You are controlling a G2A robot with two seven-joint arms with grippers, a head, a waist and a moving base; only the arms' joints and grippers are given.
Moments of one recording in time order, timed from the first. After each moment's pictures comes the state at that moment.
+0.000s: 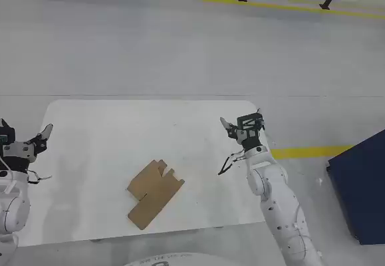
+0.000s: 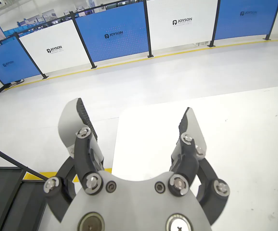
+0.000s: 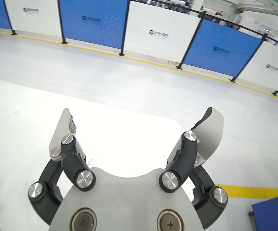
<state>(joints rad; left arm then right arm) 1.73 -1.15 -1.60 -1.80 1.33 0.00 0.00 -1.73 -1.15 1.55 -1.82 -1.40 -0.08 0.02</state>
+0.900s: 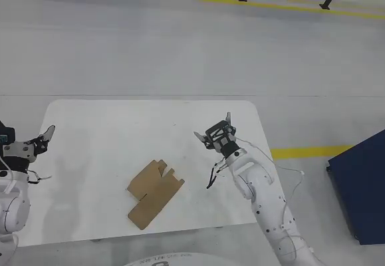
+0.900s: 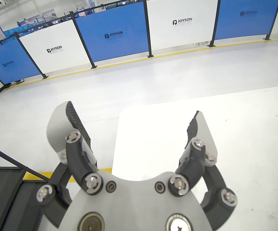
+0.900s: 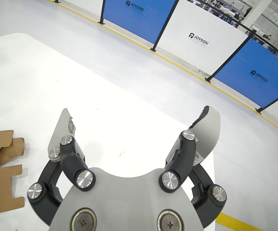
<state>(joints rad) 1.73 -1.15 -1.60 -1.80 1.33 0.00 0.00 -1.70 -1.15 1.43 -1.84 -1.53 -0.22 0.09</state>
